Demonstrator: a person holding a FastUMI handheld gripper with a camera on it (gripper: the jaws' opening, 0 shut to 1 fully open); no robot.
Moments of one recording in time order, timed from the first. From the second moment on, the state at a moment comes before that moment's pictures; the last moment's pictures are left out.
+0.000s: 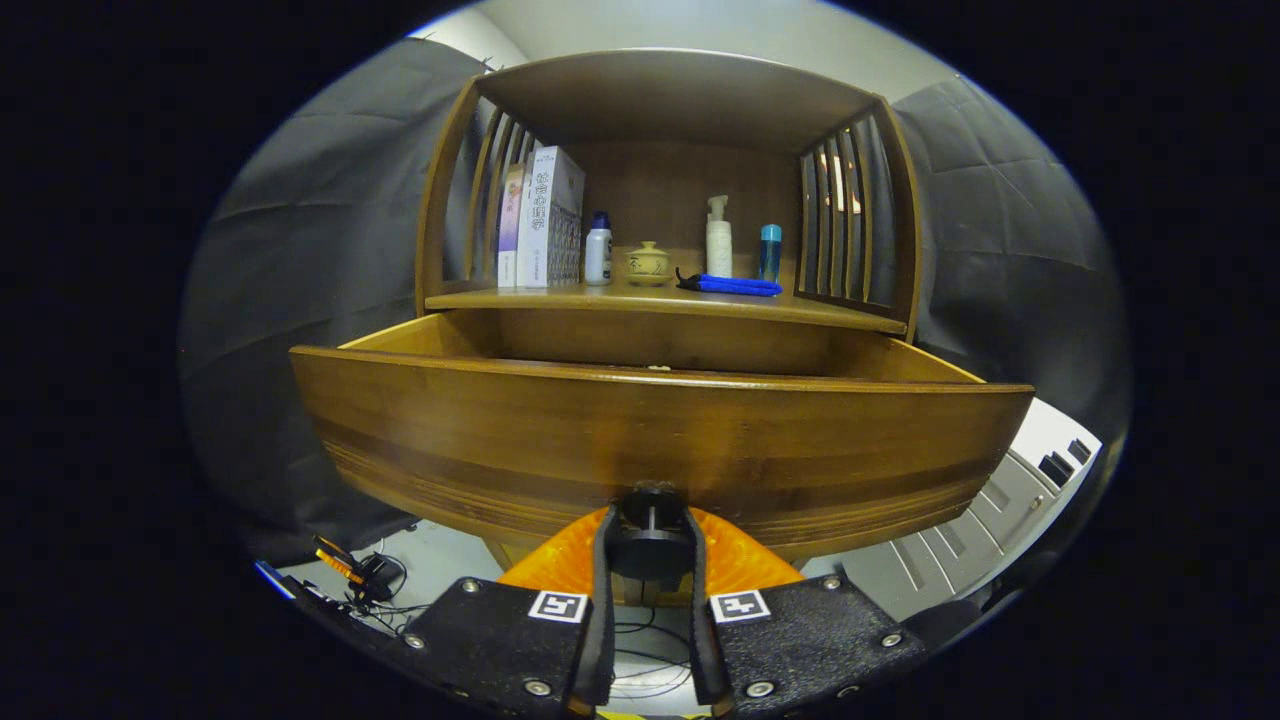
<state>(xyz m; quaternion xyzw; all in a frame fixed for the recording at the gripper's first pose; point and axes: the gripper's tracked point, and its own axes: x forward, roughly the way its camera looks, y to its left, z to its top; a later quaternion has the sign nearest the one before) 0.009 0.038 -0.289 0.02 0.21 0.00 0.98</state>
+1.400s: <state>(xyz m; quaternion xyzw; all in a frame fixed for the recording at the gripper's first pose) 0.039 0.025 -0.163 0.02 0.22 -0.02 0.98</state>
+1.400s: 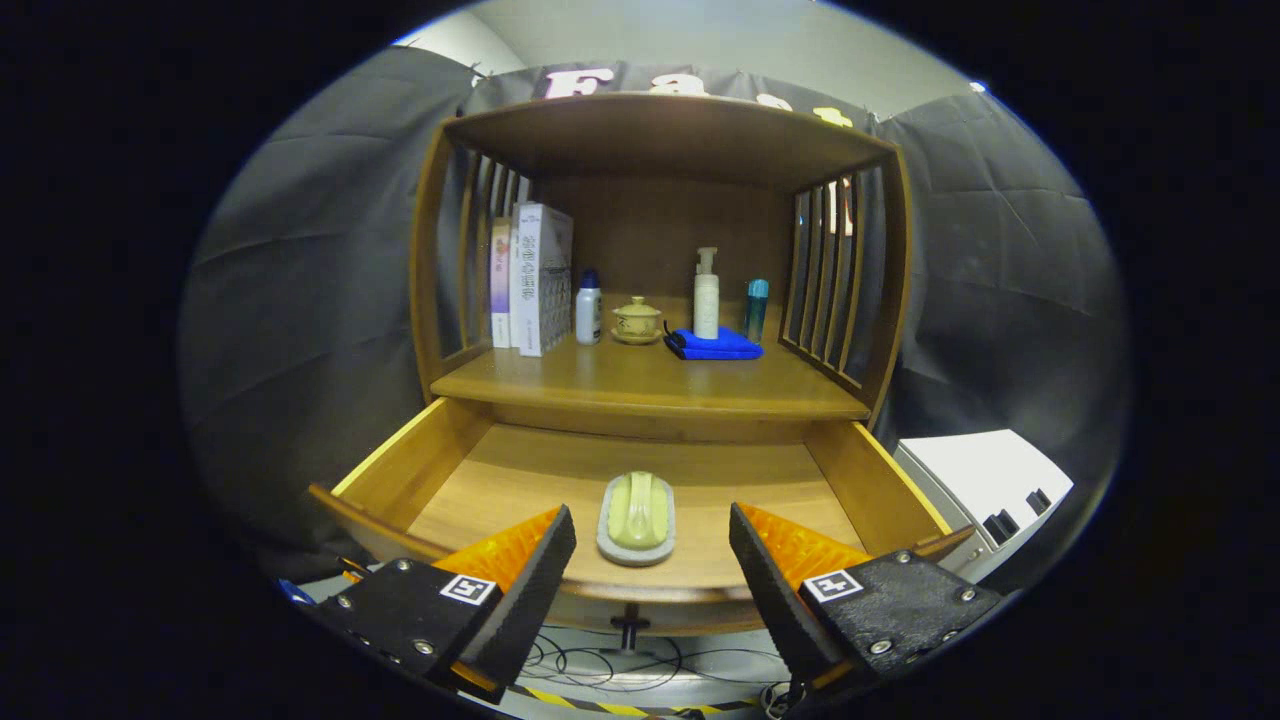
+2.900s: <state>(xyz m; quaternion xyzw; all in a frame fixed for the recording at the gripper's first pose) 0.122 0.035 -0.290 0.06 0.44 -0.06 0.89</state>
